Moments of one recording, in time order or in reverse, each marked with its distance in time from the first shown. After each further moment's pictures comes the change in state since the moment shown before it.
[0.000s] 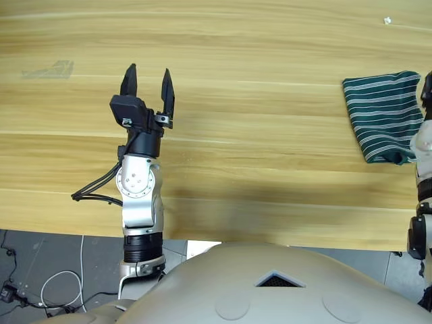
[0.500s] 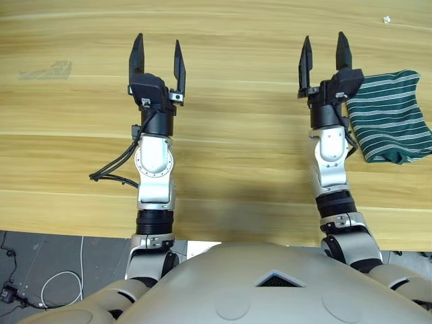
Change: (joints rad) left arm -0.161 -0.032 -0.057 0.266 0.218 -0.254 0.142; right arm 0.164 0.572 0.118 -0.345 0.354 -0.321 0.384
